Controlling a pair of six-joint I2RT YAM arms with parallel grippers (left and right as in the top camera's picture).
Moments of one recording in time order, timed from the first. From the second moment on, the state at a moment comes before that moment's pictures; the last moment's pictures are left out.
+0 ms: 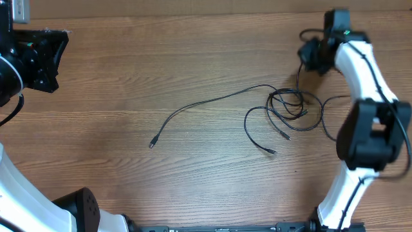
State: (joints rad) left arm 0.37 1.69 2.78 -1.69 0.66 0.21; right arm -0.08 2.11 1.85 -0.85 -0.18 0.77
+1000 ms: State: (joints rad) left arm 0.37 1.70 2.78 -1.69 0.65 0.21; right arm -0.23 1.76 2.18 -0.26 -0.16 0.21
